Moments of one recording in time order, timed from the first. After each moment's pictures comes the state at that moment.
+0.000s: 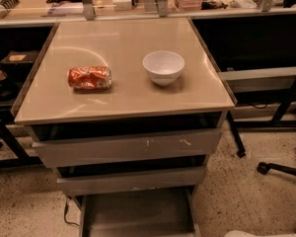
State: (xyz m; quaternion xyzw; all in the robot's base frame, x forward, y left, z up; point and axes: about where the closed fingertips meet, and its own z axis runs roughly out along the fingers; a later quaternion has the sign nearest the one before) arm 0.263 -0.175 0.227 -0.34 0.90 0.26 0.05
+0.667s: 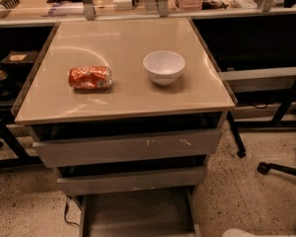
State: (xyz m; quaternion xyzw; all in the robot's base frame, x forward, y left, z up) arm 0.269 -0.170 0.207 -0.32 0.90 0.28 0.04
